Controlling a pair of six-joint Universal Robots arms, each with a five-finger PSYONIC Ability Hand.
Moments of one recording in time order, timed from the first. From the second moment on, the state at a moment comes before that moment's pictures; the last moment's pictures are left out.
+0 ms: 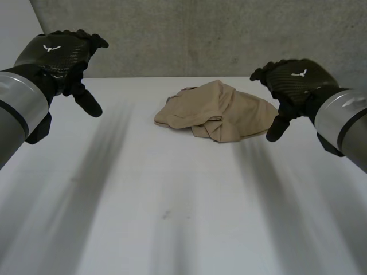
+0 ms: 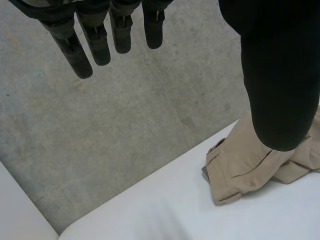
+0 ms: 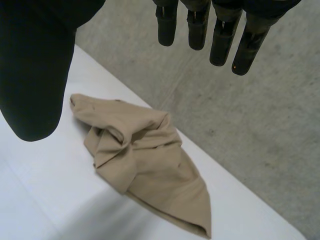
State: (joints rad) left arm 4.32 -1.62 -1.35 2.94 -1.59 3.33; right arm 1.97 -1.41 1.32 0.28 1.45 2.82; left_hand 0.20 0.20 0.21 0.20 0.04; right_hand 0.15 0.22 0.21 0.23 0.06
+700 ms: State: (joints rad) left arm 4.32 -1.73 -1.36 3.00 -1.59 3.33; right arm 2.05 -0.36 0.52 -0.11 1.43 2.92; left_hand 0.20 0.20 0.21 0.20 0.04; right_hand 0.34 0.39 0.39 0.39 0.20
